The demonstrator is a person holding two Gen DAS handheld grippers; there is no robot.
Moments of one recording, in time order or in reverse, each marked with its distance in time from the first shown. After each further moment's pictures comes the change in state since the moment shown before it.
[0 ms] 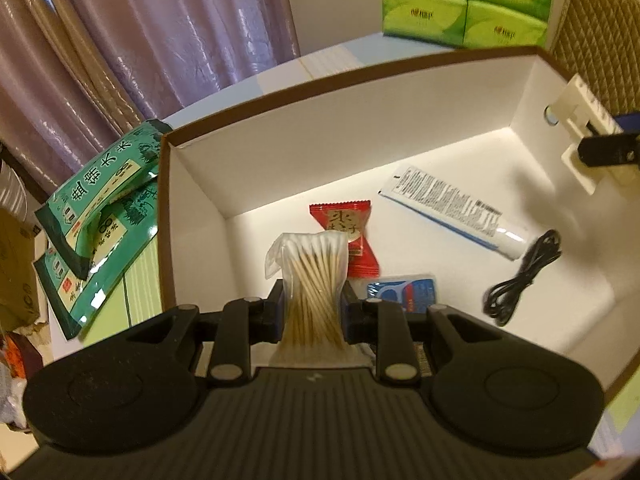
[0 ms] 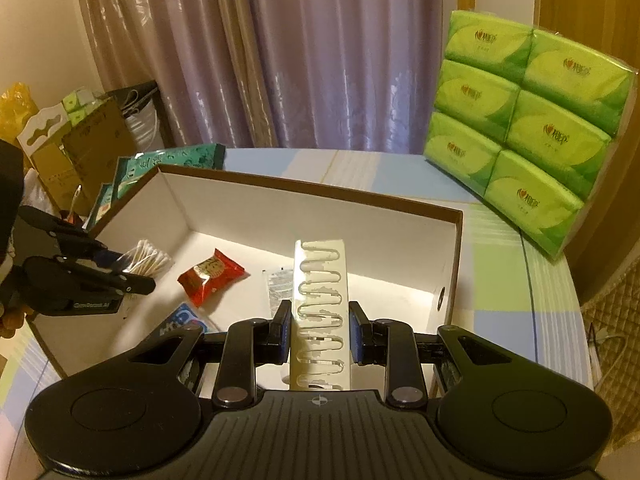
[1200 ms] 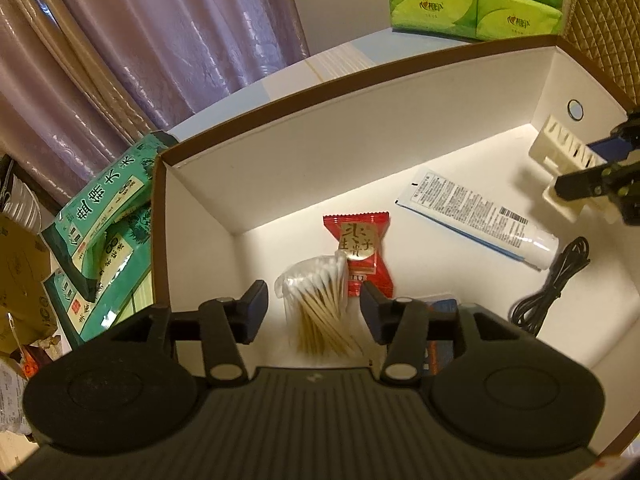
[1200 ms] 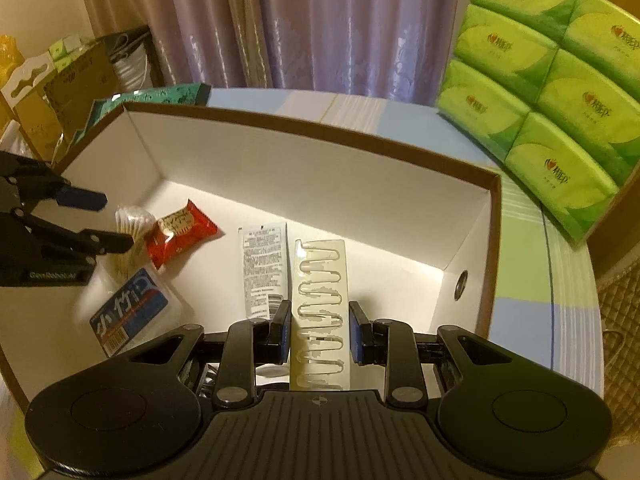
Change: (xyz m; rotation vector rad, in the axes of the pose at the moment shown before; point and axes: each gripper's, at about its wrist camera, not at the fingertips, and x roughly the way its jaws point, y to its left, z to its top) left arm 0.012 0.000 0.008 0.024 -0.008 0.055; right arm 0.061 -0.004 0.001 -0.051 0.166 -0.036
